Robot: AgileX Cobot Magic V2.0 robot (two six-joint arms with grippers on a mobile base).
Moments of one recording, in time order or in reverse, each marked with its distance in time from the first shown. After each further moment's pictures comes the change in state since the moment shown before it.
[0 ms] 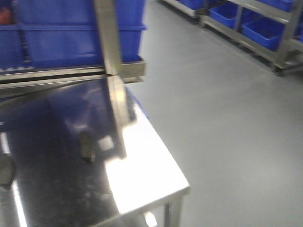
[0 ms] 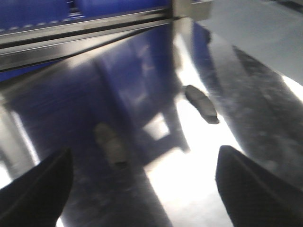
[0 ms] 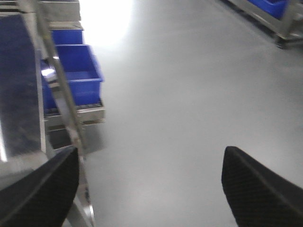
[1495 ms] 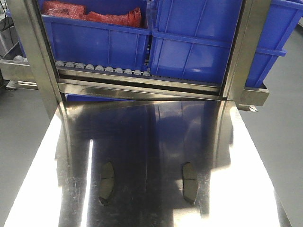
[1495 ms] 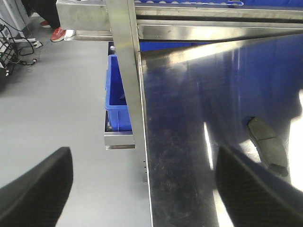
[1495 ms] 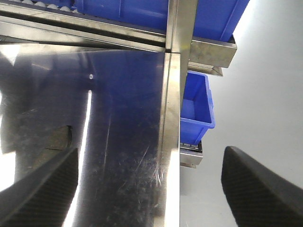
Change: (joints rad) left arm 0.000 0.000 0.000 0.000 0.006 0.000; right arm 0.000 0.000 0.000 0.000 0.000 0.000
